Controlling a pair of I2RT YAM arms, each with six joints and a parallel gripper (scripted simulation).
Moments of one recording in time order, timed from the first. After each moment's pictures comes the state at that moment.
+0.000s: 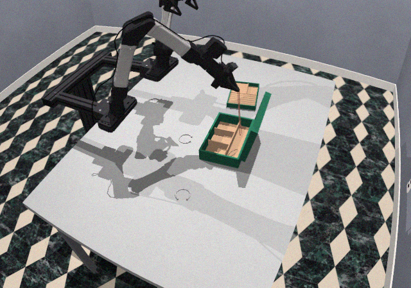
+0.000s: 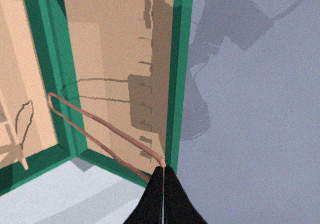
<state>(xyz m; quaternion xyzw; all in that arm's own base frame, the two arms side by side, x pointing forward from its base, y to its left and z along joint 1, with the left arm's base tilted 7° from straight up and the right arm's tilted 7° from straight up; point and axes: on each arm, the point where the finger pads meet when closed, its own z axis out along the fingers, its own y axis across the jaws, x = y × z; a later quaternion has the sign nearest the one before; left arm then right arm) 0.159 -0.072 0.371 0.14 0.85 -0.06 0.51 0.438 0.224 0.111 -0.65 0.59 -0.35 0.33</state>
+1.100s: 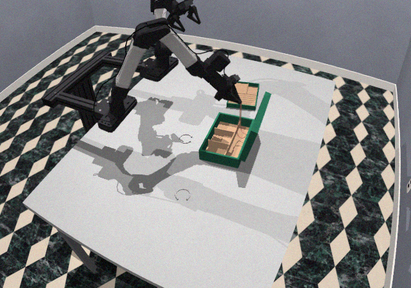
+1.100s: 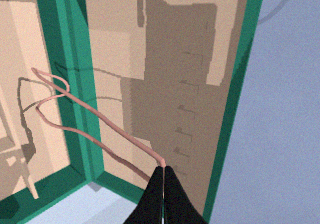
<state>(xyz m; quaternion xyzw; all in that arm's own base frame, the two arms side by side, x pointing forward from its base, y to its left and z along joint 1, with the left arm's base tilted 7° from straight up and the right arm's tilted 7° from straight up) 0.176 -0.068 0.301 0.13 0.86 -0.03 0.50 0.455 0.228 0.050 -0.65 0.59 -0.34 0.33</state>
